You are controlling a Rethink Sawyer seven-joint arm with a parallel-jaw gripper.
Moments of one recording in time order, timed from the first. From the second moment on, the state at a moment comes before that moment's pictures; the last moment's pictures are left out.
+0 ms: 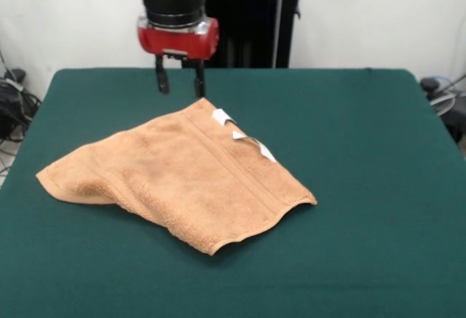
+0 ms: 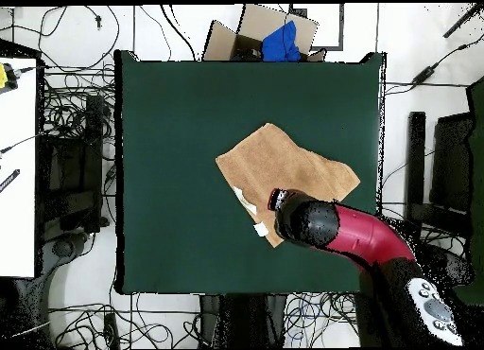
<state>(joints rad) -0.61 -0.75 0.19 1.91 -0.20 0.41 1.67</state>
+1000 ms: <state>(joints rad) -0.50 -0.66 0.19 1.91 -0.13 0.29 1.67</state>
